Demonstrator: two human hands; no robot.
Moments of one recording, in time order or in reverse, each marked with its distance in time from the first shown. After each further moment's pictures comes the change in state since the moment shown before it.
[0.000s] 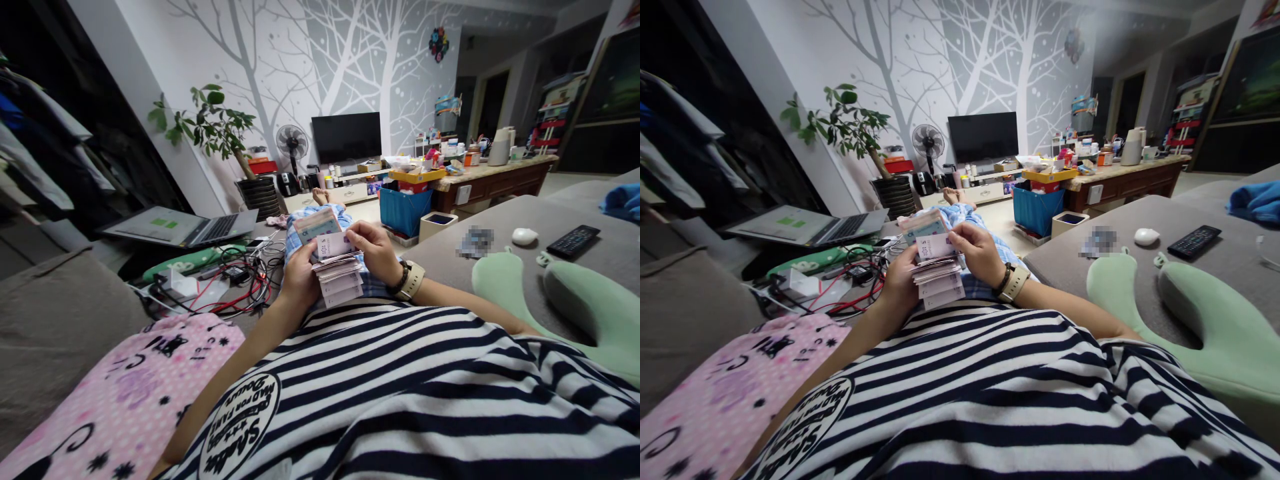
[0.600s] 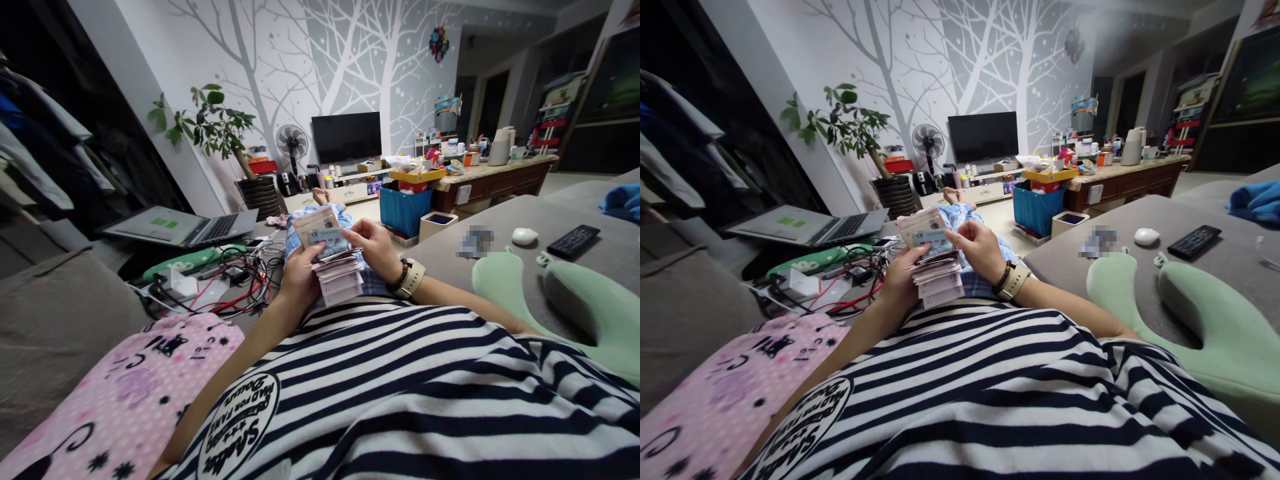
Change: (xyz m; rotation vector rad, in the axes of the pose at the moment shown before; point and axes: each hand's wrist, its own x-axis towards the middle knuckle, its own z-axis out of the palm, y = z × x) left_hand -0.021 0.014 0.019 0.028 0.084 0.008; right_hand 0.004 0.011 -0.003 -0.088 0.100 0.135
